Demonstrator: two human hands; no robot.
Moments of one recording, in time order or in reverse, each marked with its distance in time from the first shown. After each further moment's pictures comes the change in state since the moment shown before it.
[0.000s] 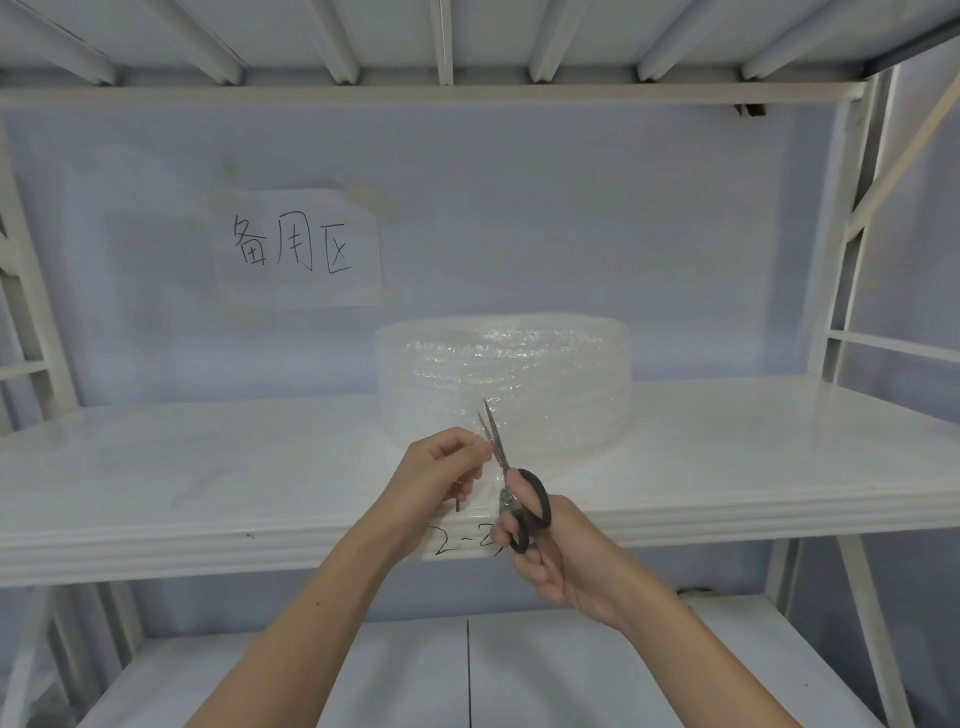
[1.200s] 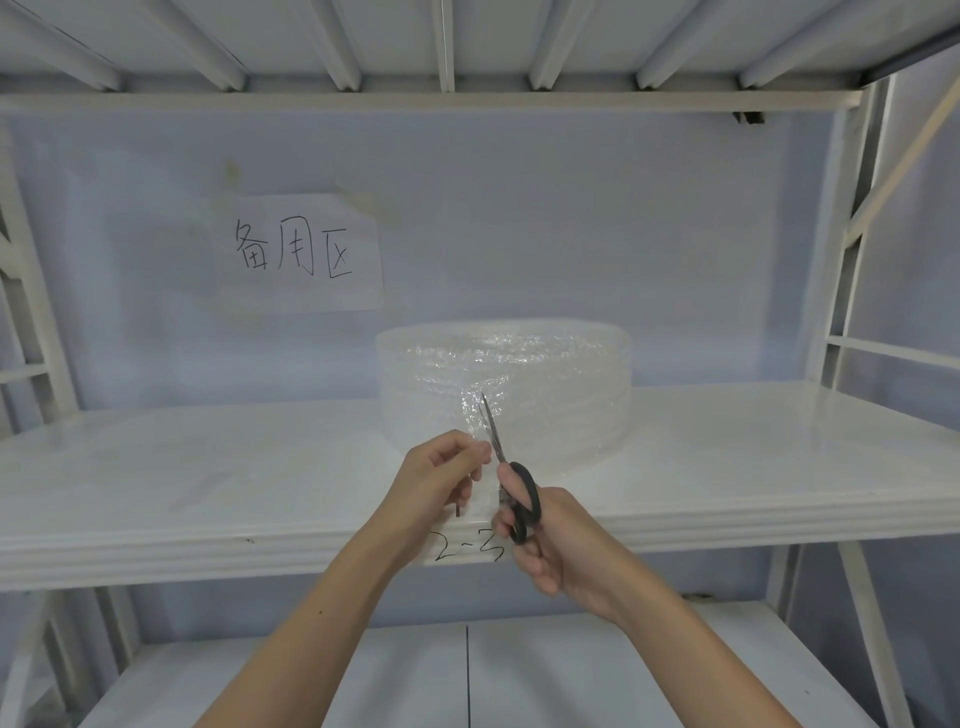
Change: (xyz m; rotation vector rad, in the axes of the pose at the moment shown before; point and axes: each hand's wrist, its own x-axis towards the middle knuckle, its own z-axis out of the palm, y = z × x) left_hand -0.002 0.001 0.003 -0.029 0.035 0.024; right_hand 0.004 -0.009 0.002 -0.042 0.042 -0.072
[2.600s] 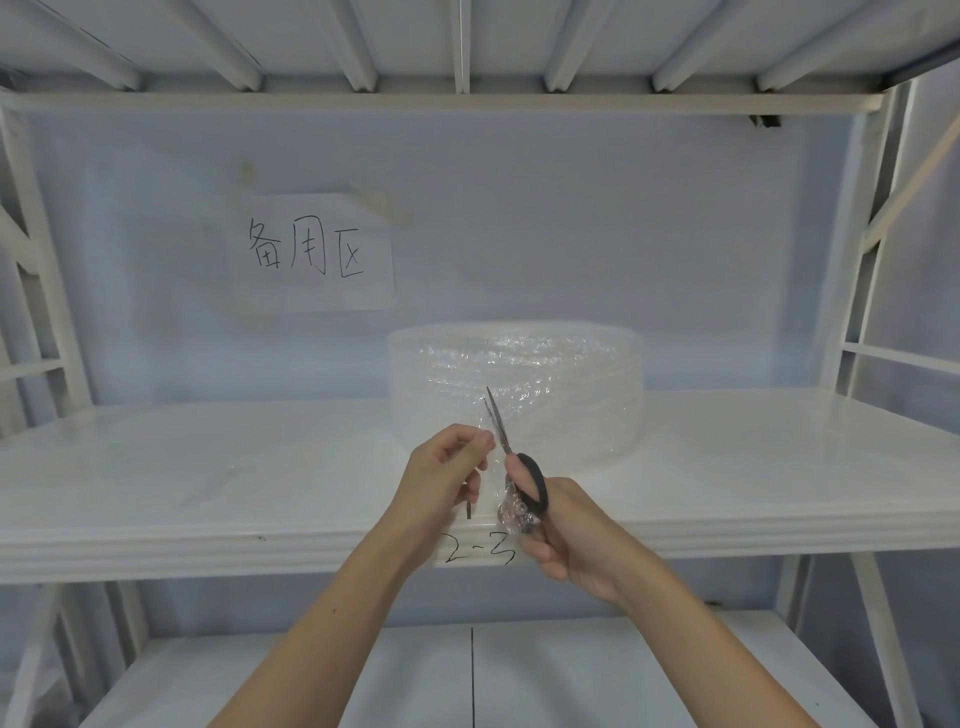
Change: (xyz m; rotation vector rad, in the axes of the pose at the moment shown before) left_hand 0.004 -0.001 0.001 -0.086 0.111 0.000; right_hand 0.013 -0.005 -0.001 -0.022 -0.015 -0.056
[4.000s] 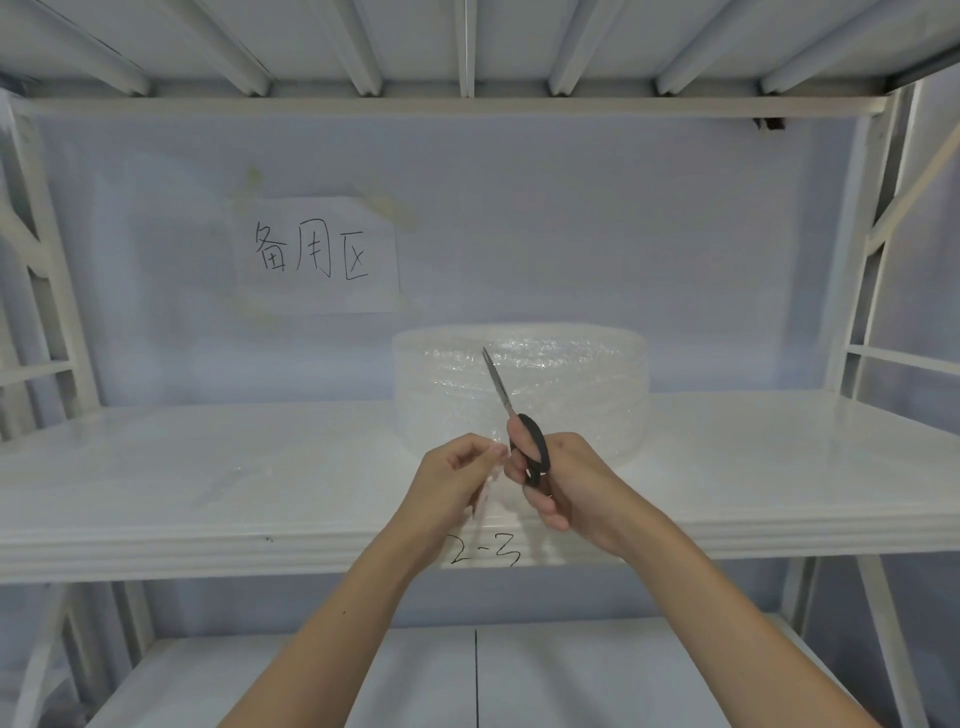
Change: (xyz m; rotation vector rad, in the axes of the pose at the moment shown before) left_hand -0.002 -0.001 -0.001 0.093 -0.070 -0.001; right_hand 0.011 -0.035 -0.002 -0.056 0.012 -0.127
